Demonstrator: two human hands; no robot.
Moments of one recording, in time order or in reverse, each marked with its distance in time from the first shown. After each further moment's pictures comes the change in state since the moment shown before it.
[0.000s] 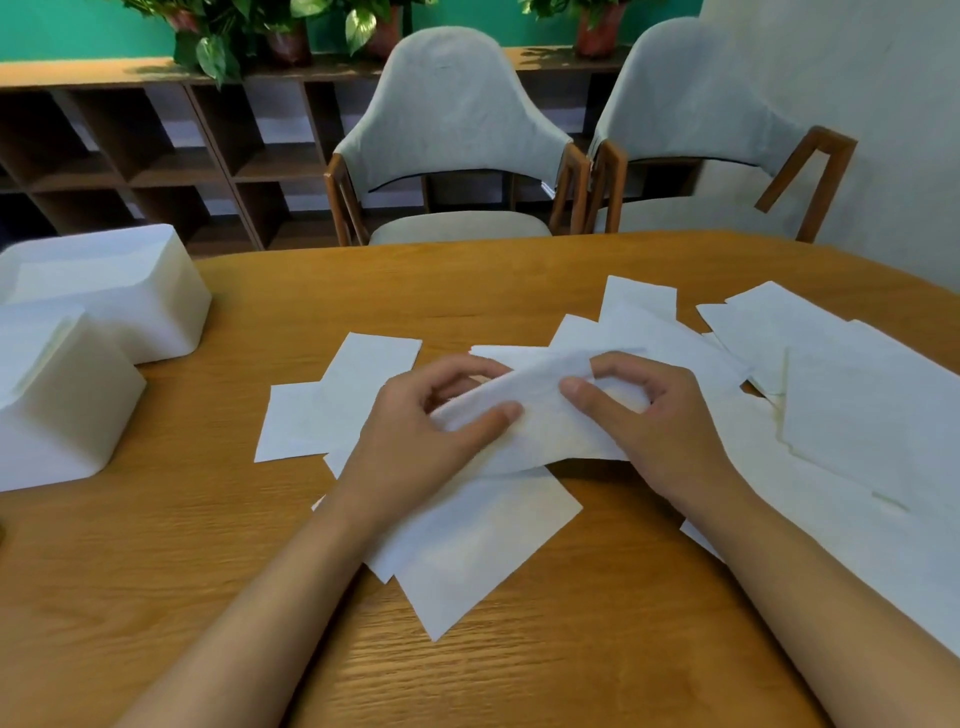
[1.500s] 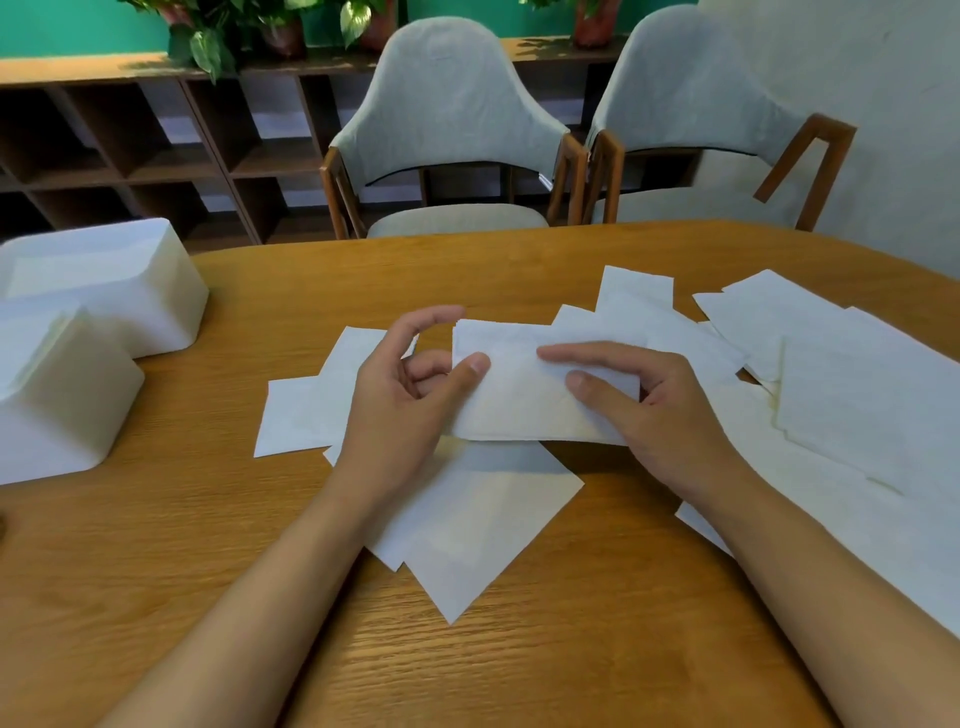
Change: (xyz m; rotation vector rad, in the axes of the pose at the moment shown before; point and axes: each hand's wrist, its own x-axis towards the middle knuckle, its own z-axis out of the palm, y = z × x) left_hand 0.001 0.004 0.001 -0.273 0.108 -0.068; right_hand -0.002 -0.002 -0.005 0.000 -0.142 -0.119
